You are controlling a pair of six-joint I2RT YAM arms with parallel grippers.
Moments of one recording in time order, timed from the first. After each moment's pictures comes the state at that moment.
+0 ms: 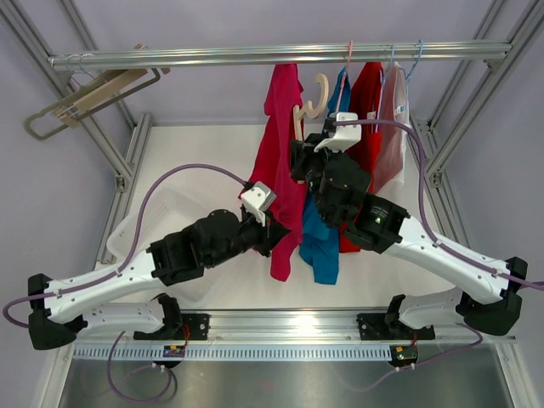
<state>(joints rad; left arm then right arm) -1.16 0.99 0.98 -0.25 -0.21 -0.37 1.08 1.28 1.43 -0.07 0.84 0.32</state>
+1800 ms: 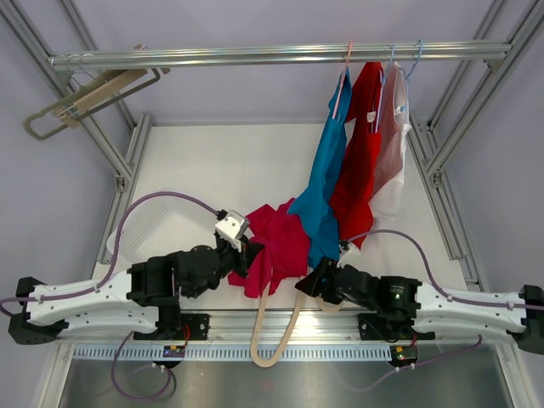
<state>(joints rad) -1.37 0.74 0.76 -0.35 -0.57 -0.39 1.29 0.66 0.35 -0.29 0.33 1.35</state>
